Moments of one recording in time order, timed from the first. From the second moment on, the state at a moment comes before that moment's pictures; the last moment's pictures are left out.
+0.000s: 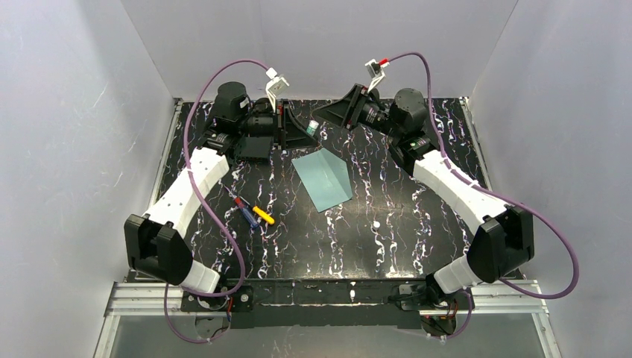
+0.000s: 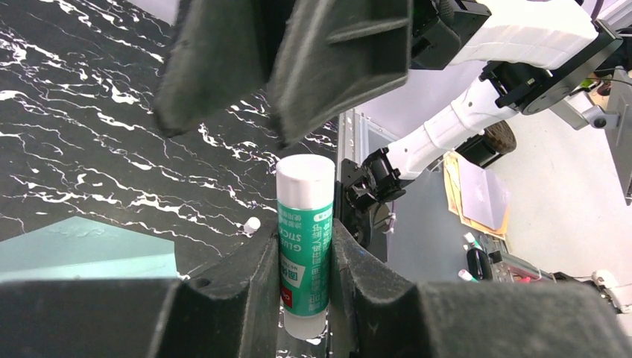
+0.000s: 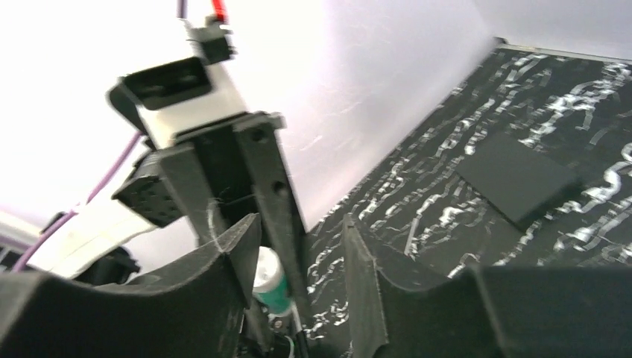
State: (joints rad) left arm -0.35 1.46 1.36 -0.05 1.17 -0.38; right arm 0.53 1.47 1.28 0.35 -0.61 0.84
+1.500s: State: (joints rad) left arm -0.34 1.49 1.26 -0.05 0.93 0.20; right arm 0.56 1.65 1.59 -0.22 -0.53 0.82
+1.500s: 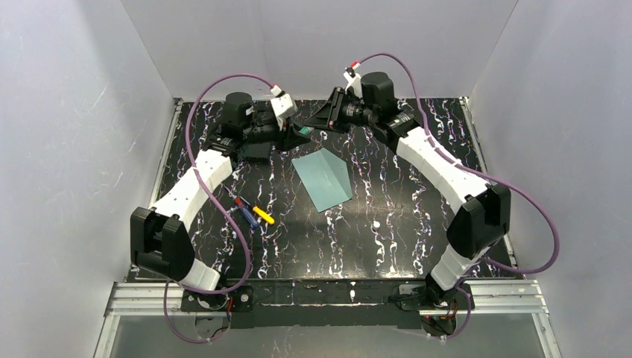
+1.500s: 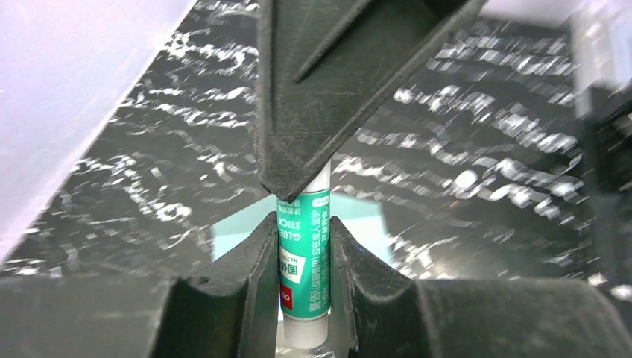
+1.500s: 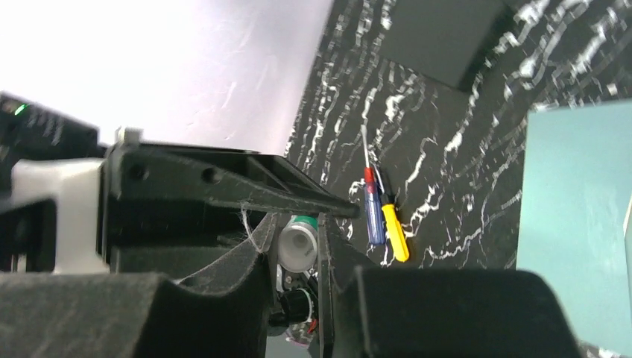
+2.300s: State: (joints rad) left arm -0.35 1.61 1.46 -0.63 1.31 0.24; right arm 0.49 1.60 1.53 -0.30 -0.91 0.45
